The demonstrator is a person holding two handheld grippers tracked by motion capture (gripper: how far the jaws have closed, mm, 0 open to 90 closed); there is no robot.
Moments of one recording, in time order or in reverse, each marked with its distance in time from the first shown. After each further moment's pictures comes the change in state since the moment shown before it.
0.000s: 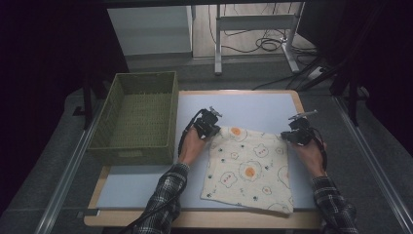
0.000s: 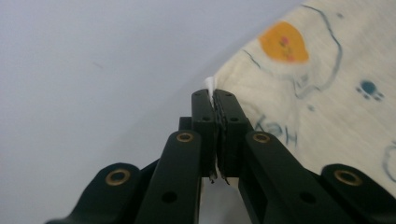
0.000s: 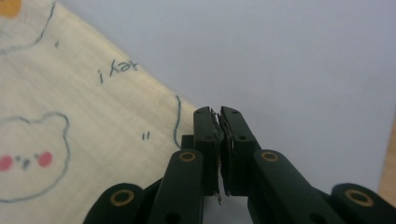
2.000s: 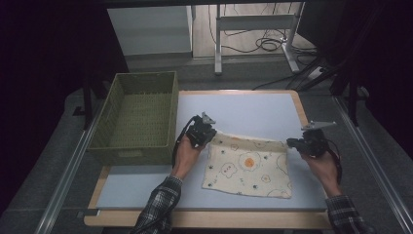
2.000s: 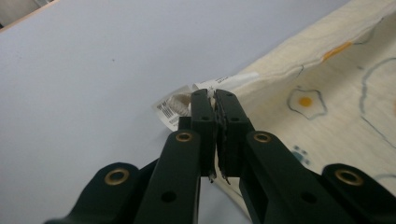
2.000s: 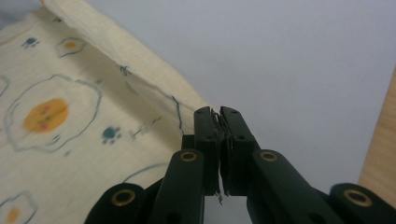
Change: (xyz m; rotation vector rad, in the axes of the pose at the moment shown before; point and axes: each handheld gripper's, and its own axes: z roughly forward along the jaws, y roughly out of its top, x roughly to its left) left arm -0.025 -0.036 -0.042 -0.109 0.005 -0.015; right arm 0.017 -0.038 -0.059 -0.117 0.099 -0.065
